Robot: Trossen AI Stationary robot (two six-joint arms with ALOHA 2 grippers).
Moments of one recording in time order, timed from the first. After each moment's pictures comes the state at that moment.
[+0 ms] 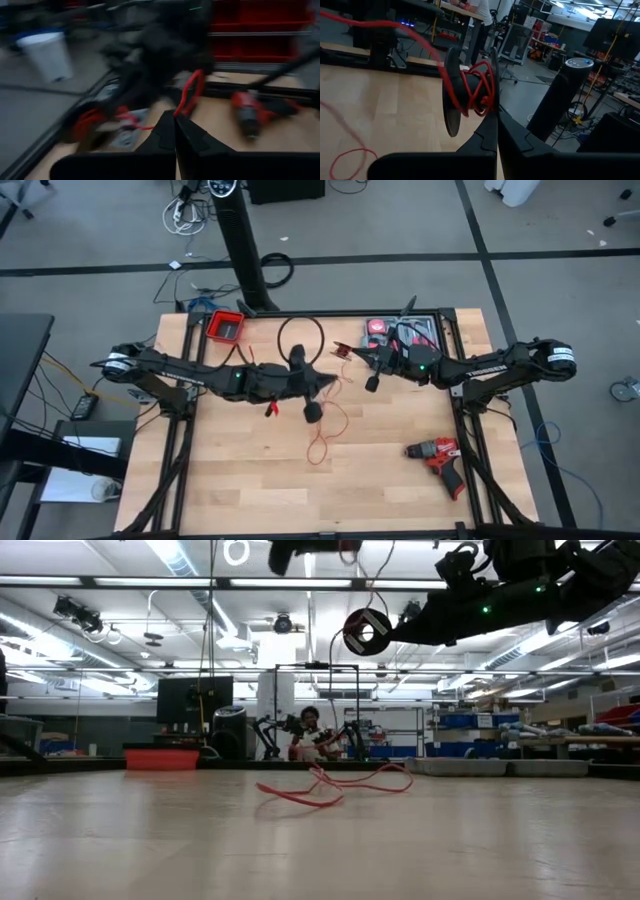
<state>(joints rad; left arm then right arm) -0.14 1.48 1.13 0.13 -0.39 -0.04 -0.15 1.22 0.44 0.74 0.29 -0.29</state>
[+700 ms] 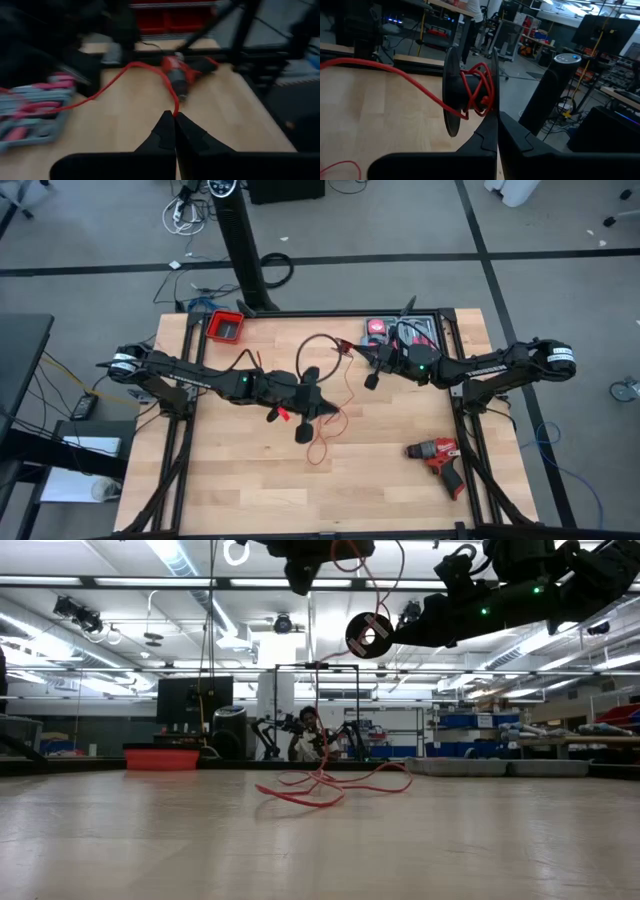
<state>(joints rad) -0.14 1.54 1.10 0.09 -0.02 -0.04 -0.15 1.22 0.44 0.74 0.35 -0.29</state>
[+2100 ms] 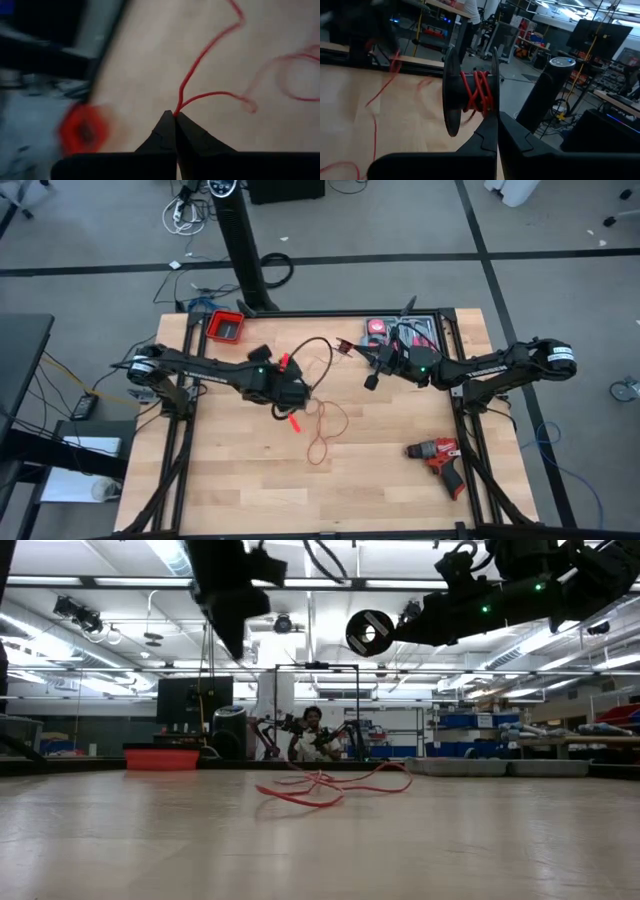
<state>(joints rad) -0.11 1.68 1.45 -1.28 -0.73 -0.59 -0.13 1.22 0.44 0.75 0.39 -0.32</state>
